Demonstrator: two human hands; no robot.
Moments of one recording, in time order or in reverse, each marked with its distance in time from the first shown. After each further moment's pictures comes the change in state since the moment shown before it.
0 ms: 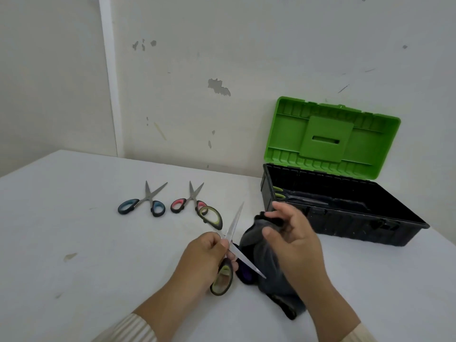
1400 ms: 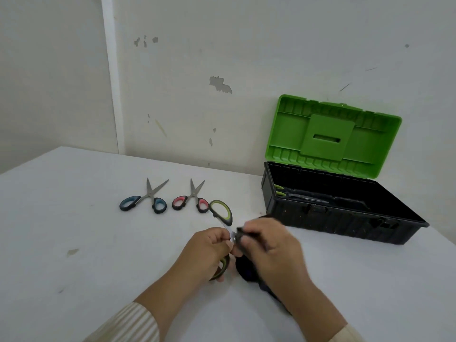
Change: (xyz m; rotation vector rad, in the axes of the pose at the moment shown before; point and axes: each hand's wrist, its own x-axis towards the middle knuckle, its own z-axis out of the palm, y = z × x) left_hand 0.005 0.001 -0.006 0.001 -0.102 -0.011; right_hand -0.011 0.002 0.024 -0.265 -0.042 -0.193
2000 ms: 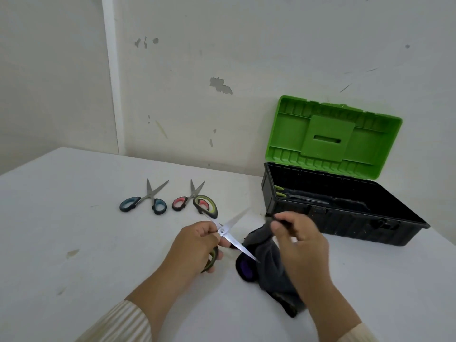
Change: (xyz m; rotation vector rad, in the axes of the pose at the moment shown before) left_hand 0.000 0.008 -0.011 -0.048 0.143 0.025; right_hand 0.008 0.012 -0.022 -0.063 0.174 0.126
